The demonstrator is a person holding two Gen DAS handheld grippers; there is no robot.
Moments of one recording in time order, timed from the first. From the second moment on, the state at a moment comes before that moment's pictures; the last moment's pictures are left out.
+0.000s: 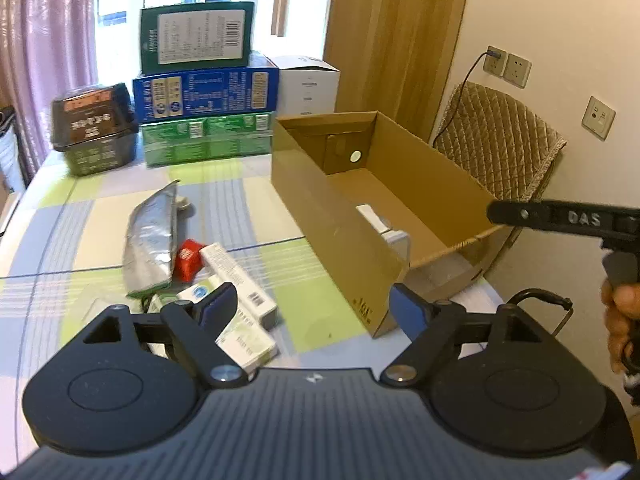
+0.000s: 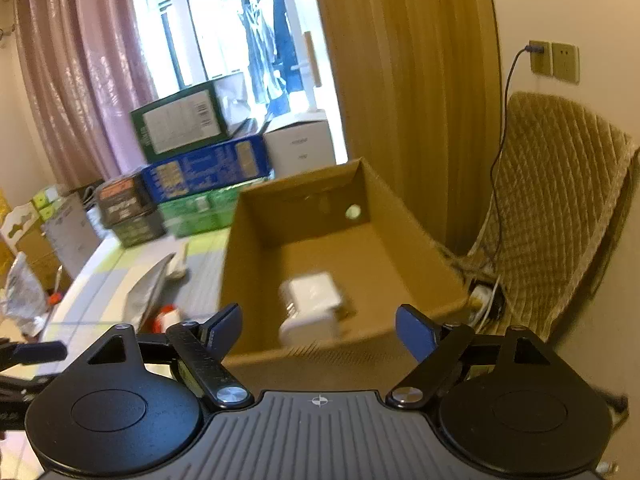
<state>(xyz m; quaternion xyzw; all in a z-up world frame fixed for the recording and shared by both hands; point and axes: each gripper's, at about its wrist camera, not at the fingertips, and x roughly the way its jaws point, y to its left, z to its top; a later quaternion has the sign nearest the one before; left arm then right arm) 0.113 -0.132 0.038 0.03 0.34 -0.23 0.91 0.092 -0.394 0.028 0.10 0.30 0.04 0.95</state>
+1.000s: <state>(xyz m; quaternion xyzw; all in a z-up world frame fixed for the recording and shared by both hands) 0.028 -0.039 0.036 0.02 0.35 -0.13 0.93 0.002 -0.300 0.014 0.03 0.37 0.09 0.93</state>
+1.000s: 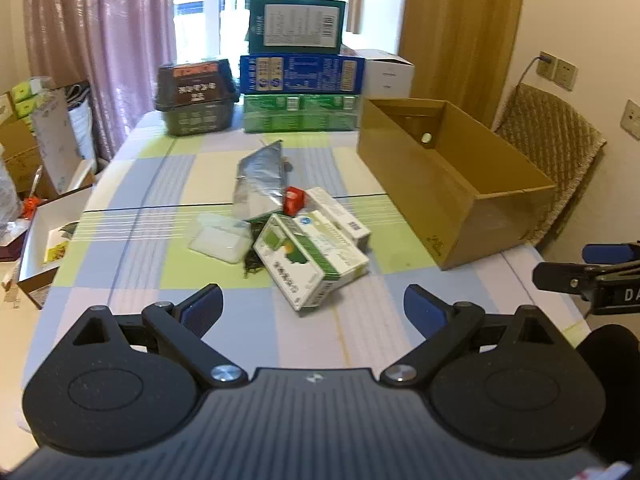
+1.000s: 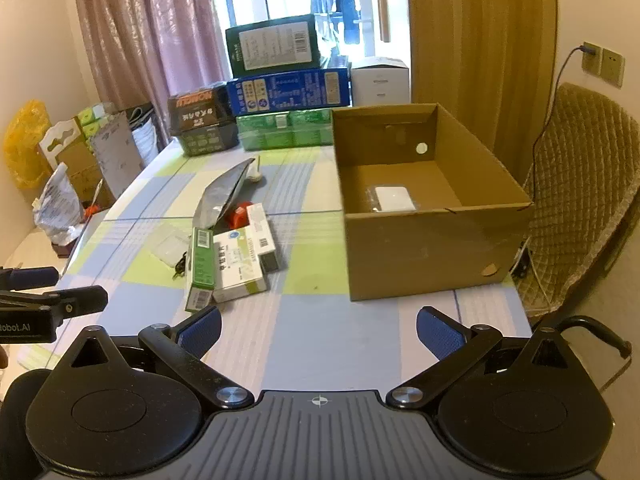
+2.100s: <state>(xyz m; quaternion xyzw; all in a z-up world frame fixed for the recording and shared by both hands) 0.041 0.009 0.000 0.03 0.39 -0.08 0.92 0.020 -0.266 -0.017 0.01 0.40 0.12 0.91</state>
